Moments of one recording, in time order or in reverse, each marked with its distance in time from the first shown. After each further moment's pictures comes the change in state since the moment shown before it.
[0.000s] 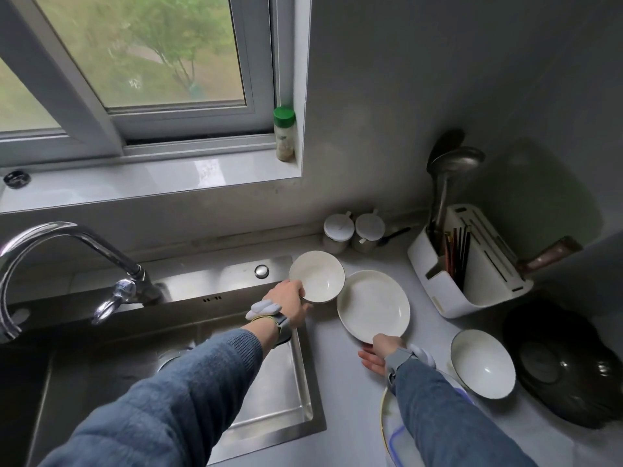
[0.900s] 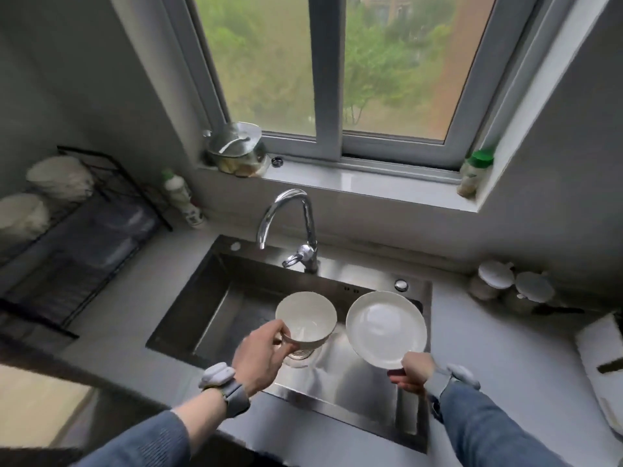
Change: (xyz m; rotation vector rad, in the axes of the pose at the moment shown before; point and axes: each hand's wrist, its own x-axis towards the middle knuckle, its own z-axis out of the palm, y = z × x) left_hand -0.294 -0.198 -0.047 -0.294 0.482 -0.335; right_hand -0.092 0.042 0.137 -0.826 -0.404 -0.294
